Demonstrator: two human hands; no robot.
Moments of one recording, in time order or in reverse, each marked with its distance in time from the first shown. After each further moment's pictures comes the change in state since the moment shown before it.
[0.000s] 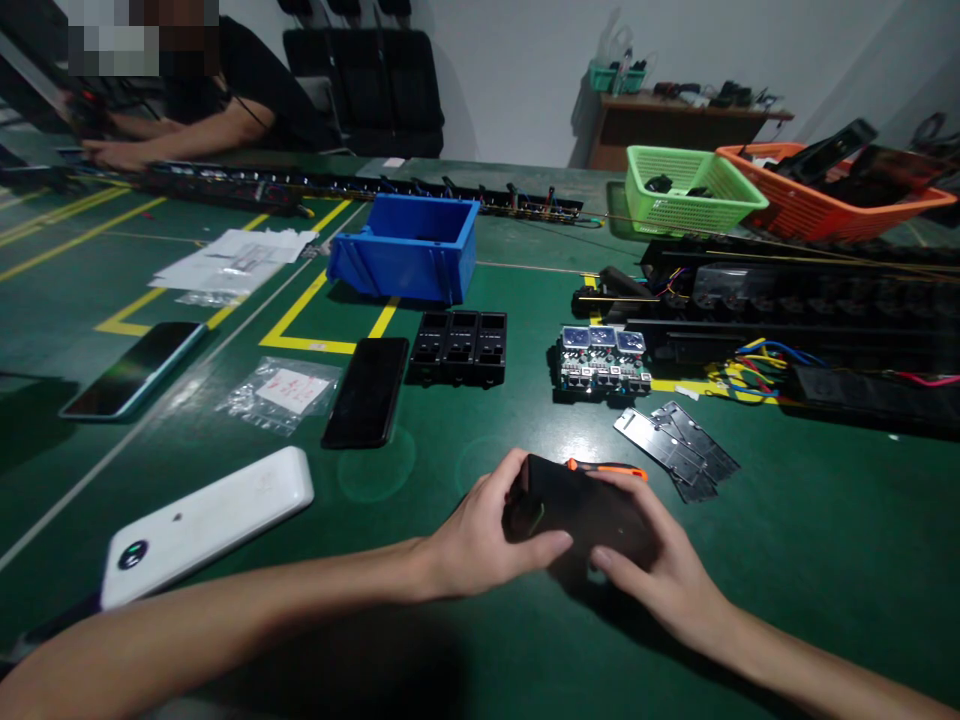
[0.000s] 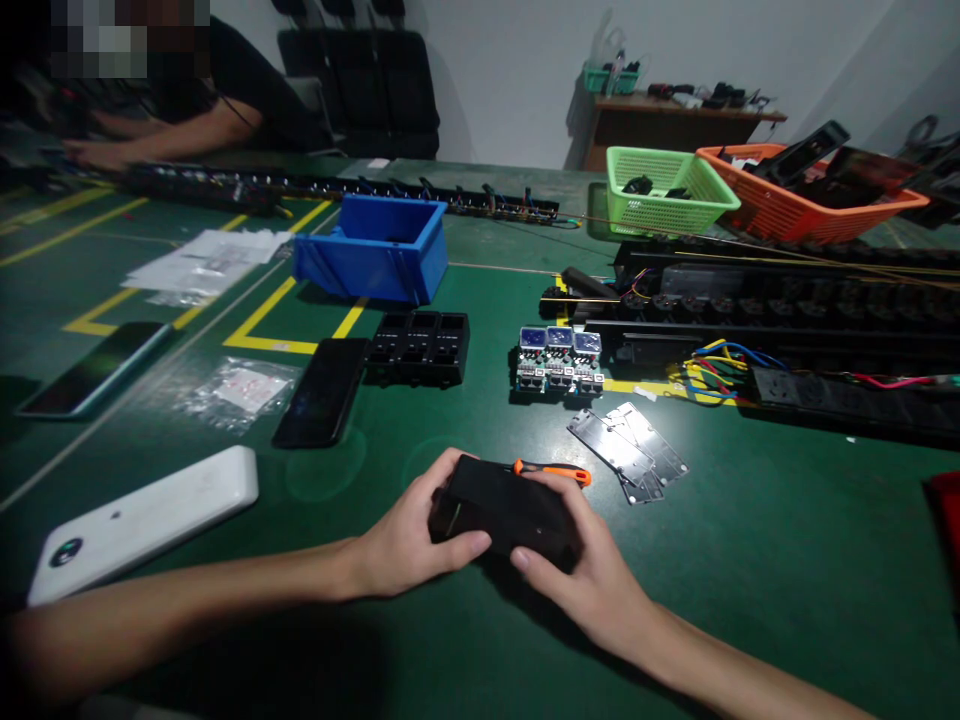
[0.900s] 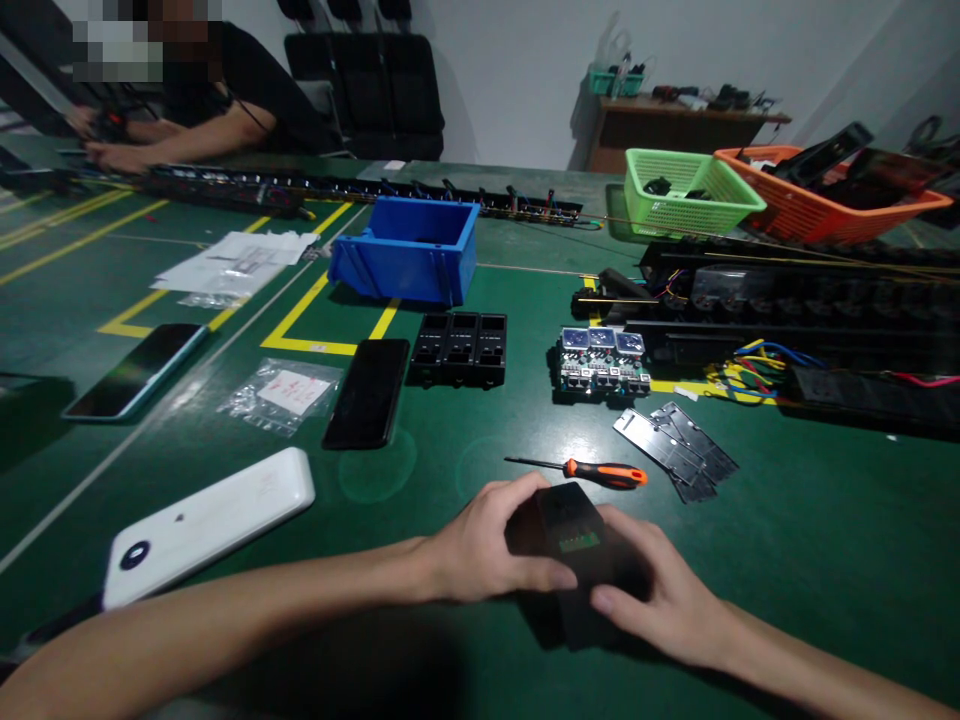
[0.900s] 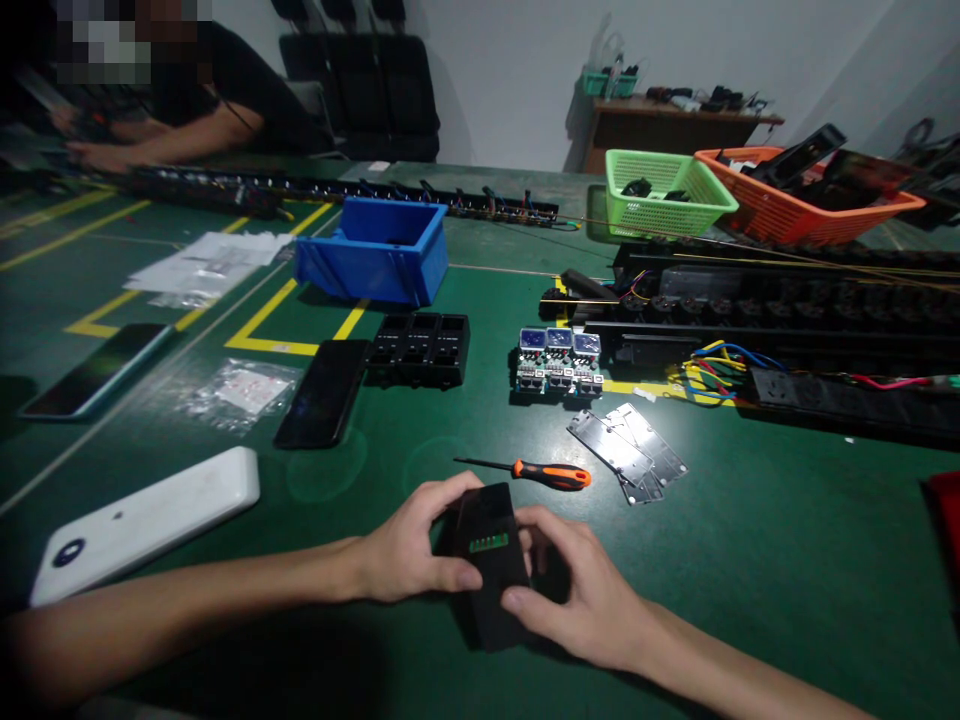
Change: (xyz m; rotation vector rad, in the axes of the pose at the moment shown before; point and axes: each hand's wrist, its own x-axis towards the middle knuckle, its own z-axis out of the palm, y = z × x) left_hand 0.002 -0.002 -0.005 0.083 -0.124 0.038; right_hand -0.002 -0.008 -0.001 -0.173 -0.148 -0.146
